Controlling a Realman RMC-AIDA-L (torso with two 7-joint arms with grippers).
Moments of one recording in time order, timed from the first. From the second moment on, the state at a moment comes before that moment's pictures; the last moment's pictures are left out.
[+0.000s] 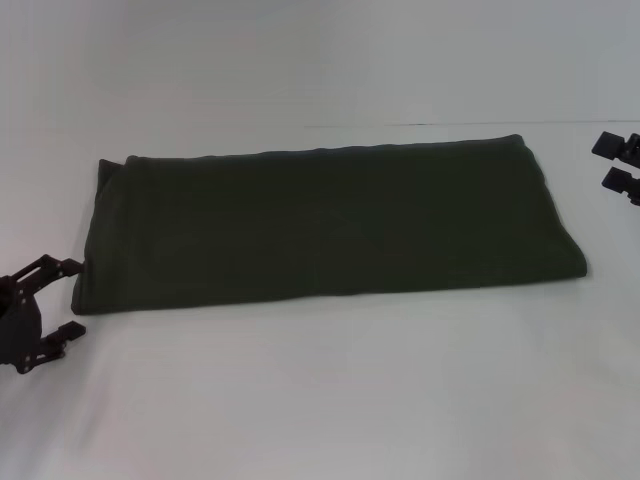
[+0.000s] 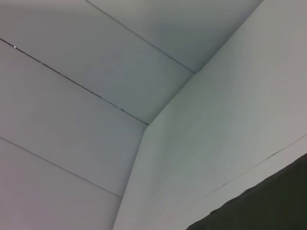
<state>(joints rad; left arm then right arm) -0.35 -2.07 0.39 0.58 2.04 1.23 -2.74 0.46 1.94 -0.57 -0.56 -1.74 -1.38 2.16</state>
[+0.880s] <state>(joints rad) -0.41 -2.07 0.39 0.53 2.04 1.16 -2.74 0.45 1.94 -0.55 -0.55 -1.74 -1.39 2.16</state>
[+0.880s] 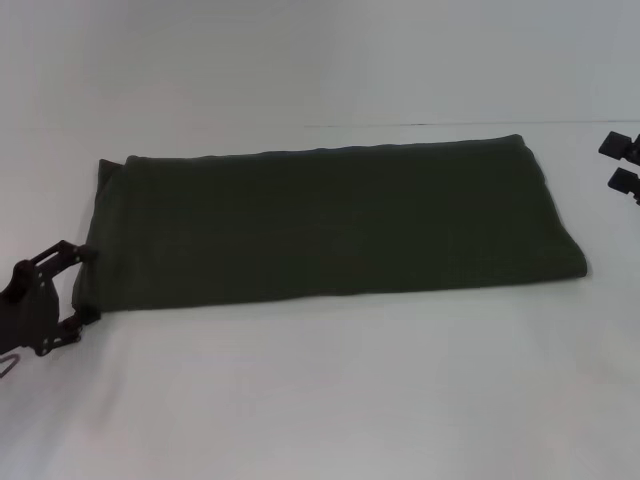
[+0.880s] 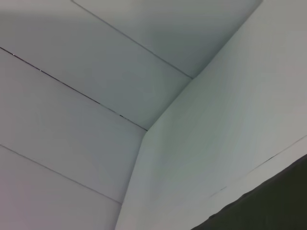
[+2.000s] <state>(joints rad) -0.43 -2.07 0.39 0.53 2.06 1.20 -2.69 0.45 1.94 -0.54 -0.55 -1.74 -1.38 2.15</state>
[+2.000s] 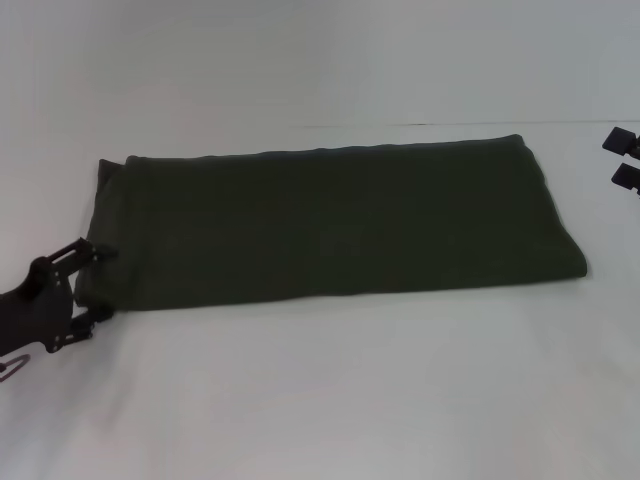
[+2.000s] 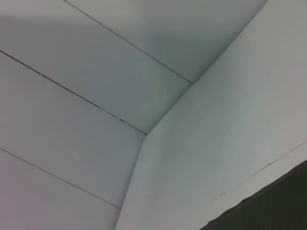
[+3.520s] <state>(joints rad) -0.45 -2.07 0.41 0.52 2.08 1.14 -2.66 0.44 1.94 -0.51 -0.54 -1.74 -1.39 2.15</state>
